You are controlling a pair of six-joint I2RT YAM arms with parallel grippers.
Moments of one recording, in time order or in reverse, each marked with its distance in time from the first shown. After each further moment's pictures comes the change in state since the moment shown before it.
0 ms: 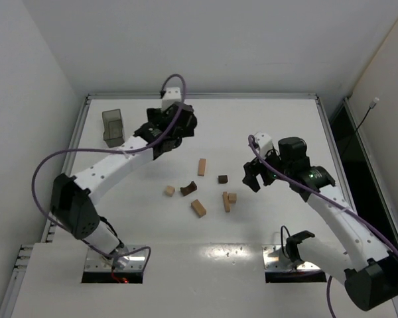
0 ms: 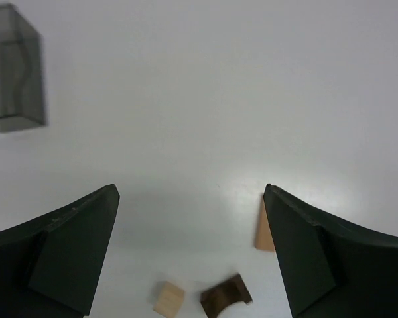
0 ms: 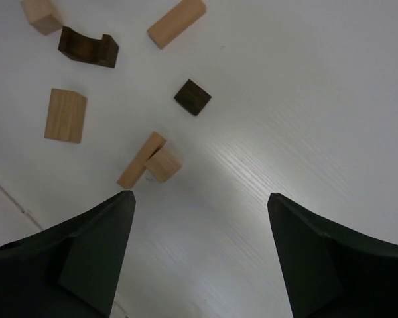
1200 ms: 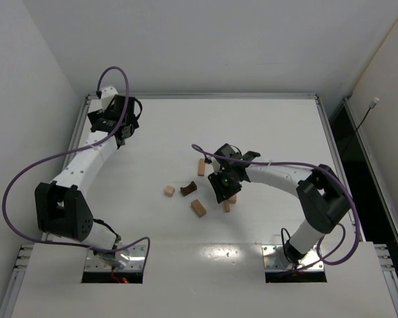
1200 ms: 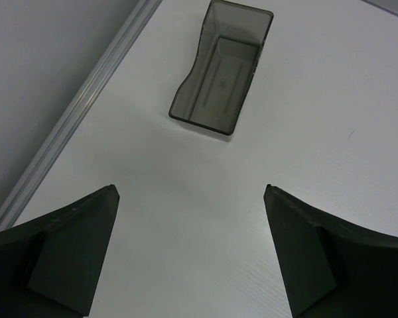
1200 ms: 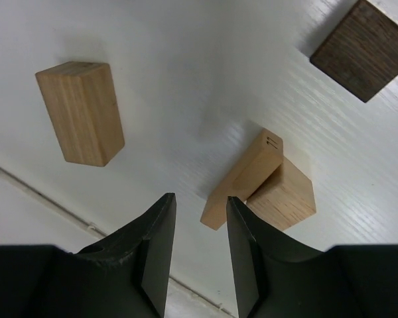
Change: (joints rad) left arm 0.500 -0.142 -0.145 0.008 -0.081 0.057; right arm 0.377 0.702 0.167 -0.007 0.115 0.423
